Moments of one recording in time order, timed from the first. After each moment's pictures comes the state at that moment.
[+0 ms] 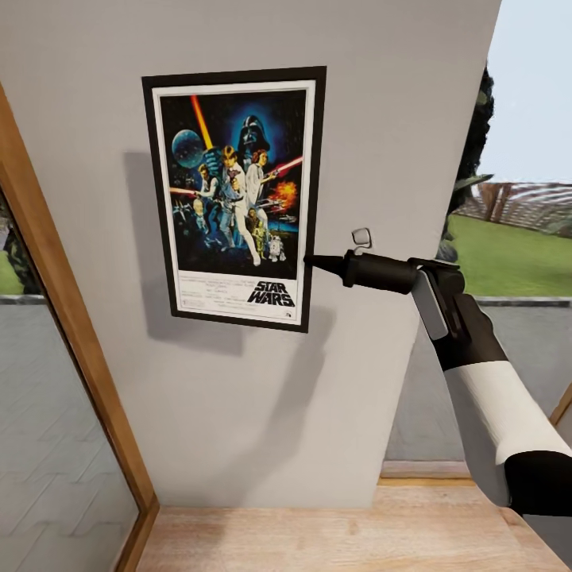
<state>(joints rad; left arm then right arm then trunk) 0.08 0.06 0.42 -0.68 -0.01 -0.22 -0.26 -1.12 -0.09 0.11 -1.14 -0.40 0.69 1.15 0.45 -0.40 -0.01</state>
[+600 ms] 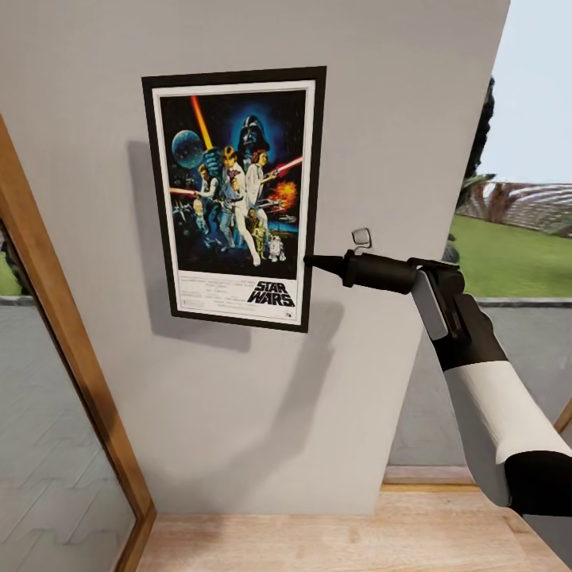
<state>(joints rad) 0.08 0.06 0.42 -0.68 -0.01 -0.22 -0.26 -1.12 -0.09 0.11 -1.14 -0.40 0.69 1.15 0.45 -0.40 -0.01</state>
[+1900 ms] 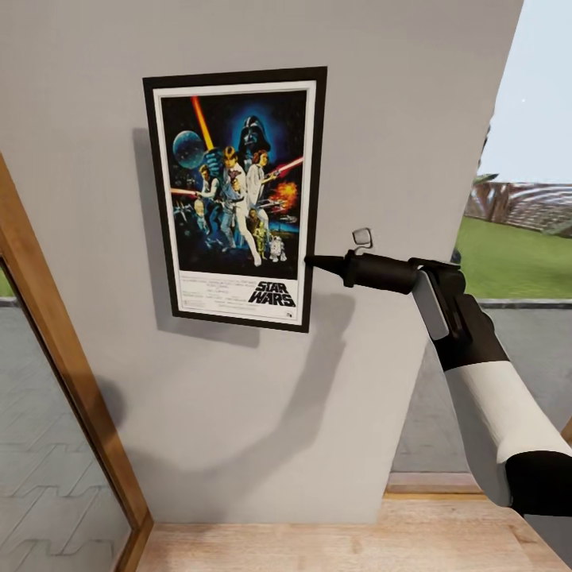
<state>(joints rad) 0.08 0.06 0.42 -0.68 -0.01 -0.22 -0.26 -1.12 -0.10 0.11 -1.14 -0.40 0.69 1.15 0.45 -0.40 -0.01</state>
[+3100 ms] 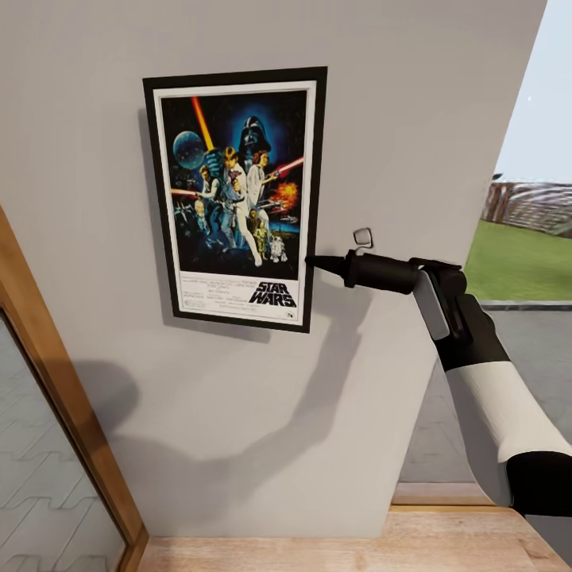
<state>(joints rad) 0.08 0.07 0.42 -0.68 0.00 -0.22 -0.26 -1.12 -0.10 0.11 -1.14 -0.40 0.69 1.15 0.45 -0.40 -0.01</state>
